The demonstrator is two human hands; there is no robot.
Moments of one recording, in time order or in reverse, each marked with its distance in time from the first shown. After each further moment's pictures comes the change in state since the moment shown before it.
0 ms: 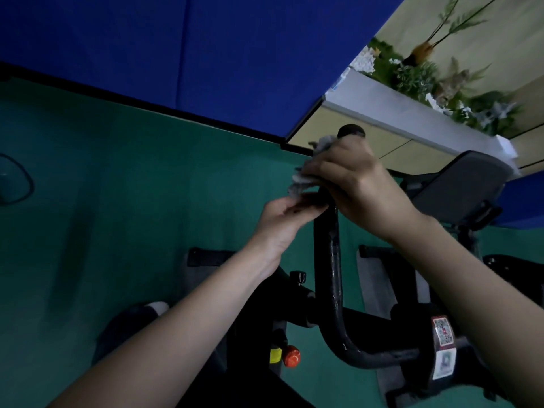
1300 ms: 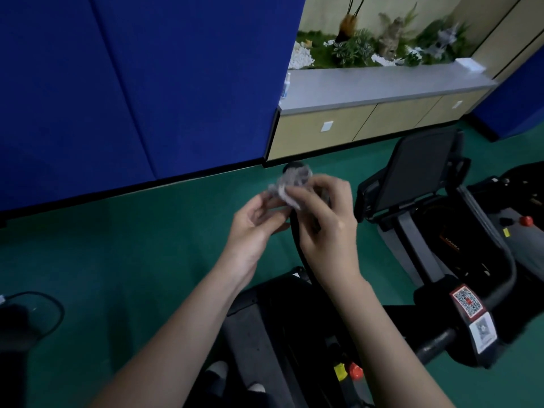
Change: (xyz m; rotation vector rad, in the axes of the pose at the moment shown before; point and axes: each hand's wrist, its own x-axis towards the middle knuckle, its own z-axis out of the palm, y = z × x) left_hand 0.035 0.065 -0.001 0.246 -0.189 0.005; right_hand -0.005 -0.049 0.034 0.091 0.701 0.859
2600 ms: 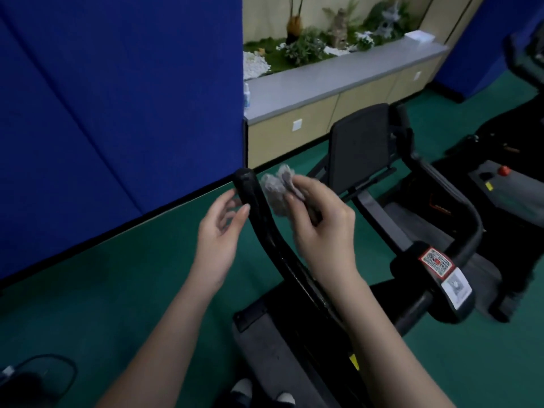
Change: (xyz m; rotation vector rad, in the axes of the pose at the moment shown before) left_hand 0.004 0.003 0.002 0.492 0.019 0.166; right_hand -0.005 0.002 -0.041 0.174 0.179 0.336
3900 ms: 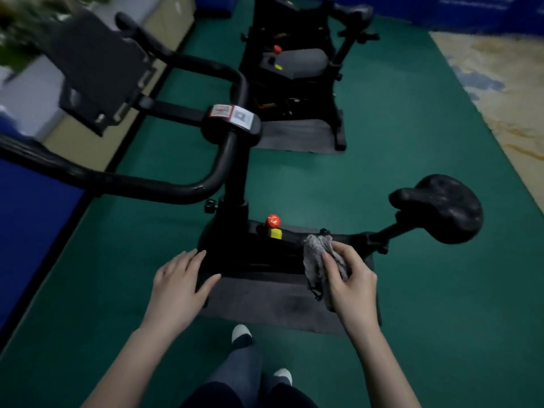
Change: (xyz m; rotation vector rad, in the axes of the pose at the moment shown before) left_hand -0.169 -0.085 -0.017 1.354 -1.020 0.511; right_hand -0.367 -0.049 -0.128 -0.298 0.672 0.860
